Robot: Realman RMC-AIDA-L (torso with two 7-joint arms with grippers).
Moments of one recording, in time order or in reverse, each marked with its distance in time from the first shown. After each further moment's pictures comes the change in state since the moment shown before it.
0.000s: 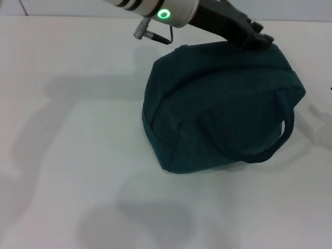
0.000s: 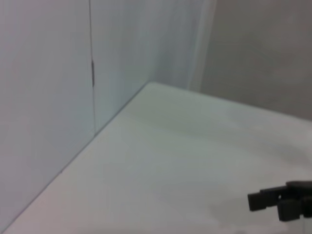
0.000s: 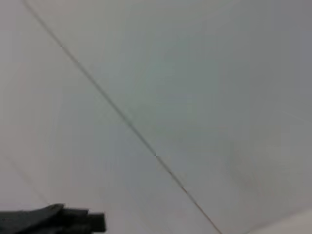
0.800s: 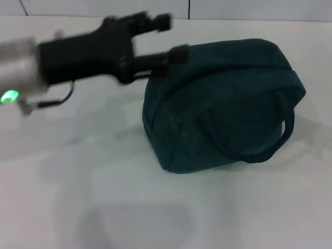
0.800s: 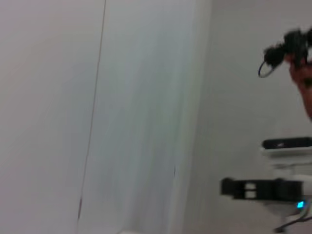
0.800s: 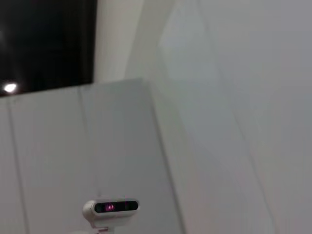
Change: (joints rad) left arm 0.597 0.007 -0.236 0.120 -0.572 0.418 0.543; right arm 0.097 -0.153 0.015 -0.406 -0.215 -0.337 0.065
